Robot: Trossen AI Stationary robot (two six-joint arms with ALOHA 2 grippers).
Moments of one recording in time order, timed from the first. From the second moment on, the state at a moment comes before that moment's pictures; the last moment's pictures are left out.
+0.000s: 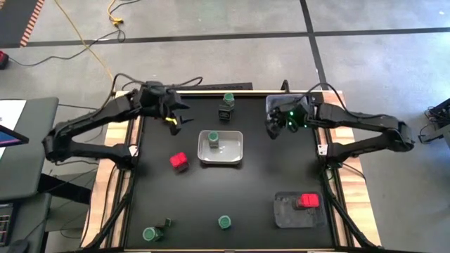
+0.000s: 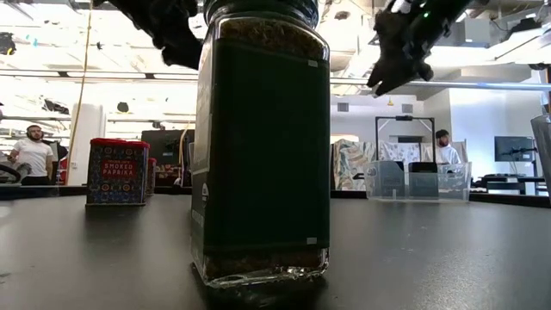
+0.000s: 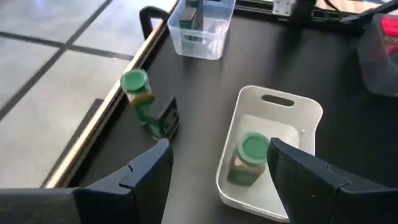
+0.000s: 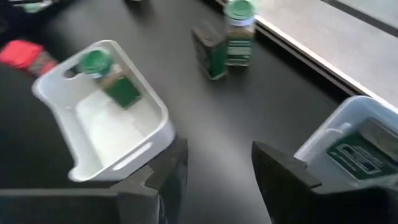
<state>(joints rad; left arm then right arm) 0.48 1.03 1.03 -0.53 0.12 0.11 -0.26 1.10 0.98 -0.63 0.22 0.37</state>
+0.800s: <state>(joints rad) 0.02 0.71 0.60 -0.26 -0.31 -0.23 0.07 0.98 0.83 -0.54 0.32 0.46</state>
